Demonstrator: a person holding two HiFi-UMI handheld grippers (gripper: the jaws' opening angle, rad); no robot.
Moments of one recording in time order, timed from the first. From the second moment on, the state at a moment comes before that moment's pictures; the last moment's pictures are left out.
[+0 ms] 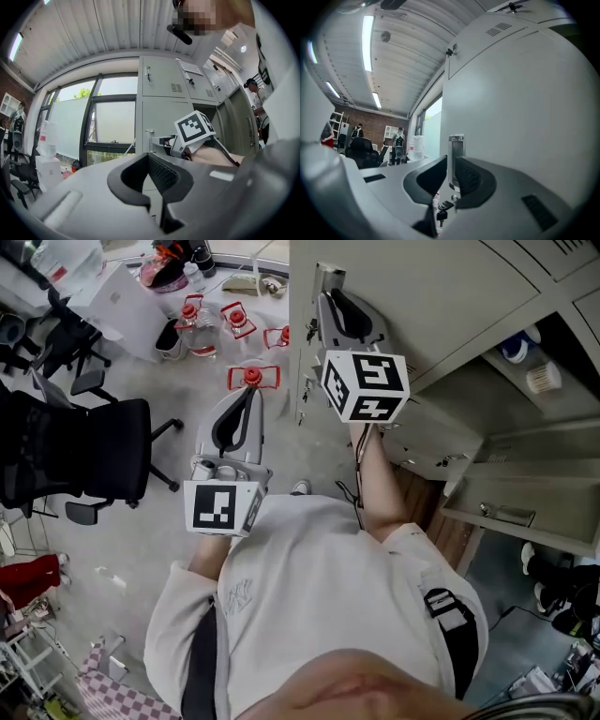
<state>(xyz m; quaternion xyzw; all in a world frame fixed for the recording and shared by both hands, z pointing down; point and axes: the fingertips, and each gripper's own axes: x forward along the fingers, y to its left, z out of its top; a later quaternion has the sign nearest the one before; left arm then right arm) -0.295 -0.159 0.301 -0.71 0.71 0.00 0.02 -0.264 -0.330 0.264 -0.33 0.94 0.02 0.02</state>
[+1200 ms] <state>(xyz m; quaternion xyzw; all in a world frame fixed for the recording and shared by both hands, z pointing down) 0.051 -0.142 0.283 -0.89 0.45 0.03 0.03 0.089 -0.114 0.265 -0.38 0.92 0.02 0.06</state>
